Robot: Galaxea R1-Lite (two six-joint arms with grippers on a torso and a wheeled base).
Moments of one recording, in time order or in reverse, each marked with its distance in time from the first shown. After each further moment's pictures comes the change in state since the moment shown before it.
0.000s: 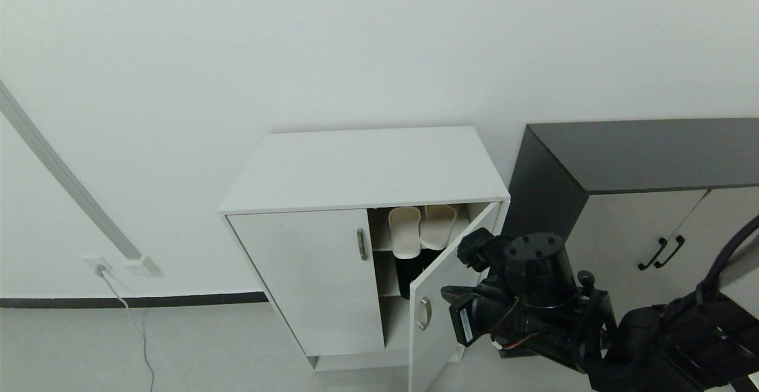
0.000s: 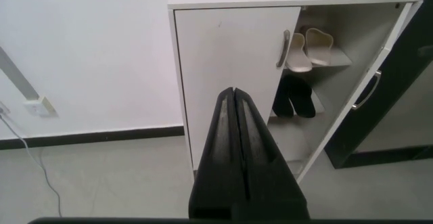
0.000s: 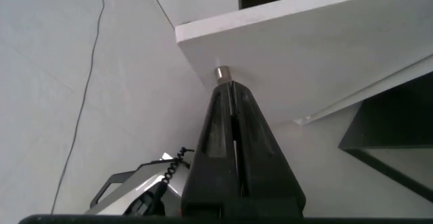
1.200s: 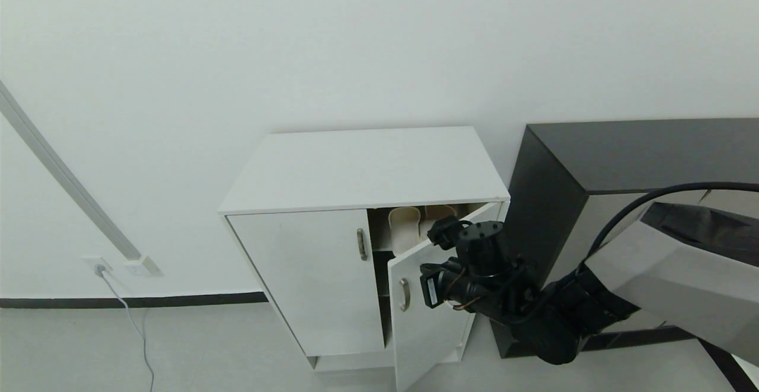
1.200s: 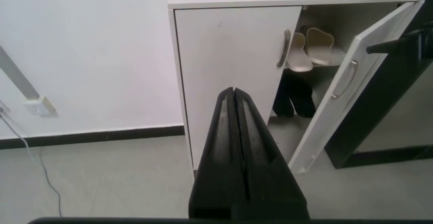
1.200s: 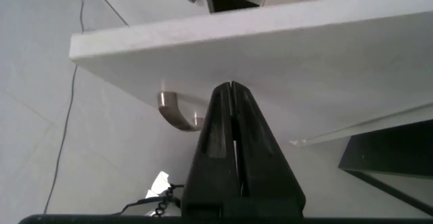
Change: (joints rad) left arm 0.000 0.000 0.000 0.000 0.001 0.000; right arm -0.063 0.275 -0.310 -0.008 -0.012 0.006
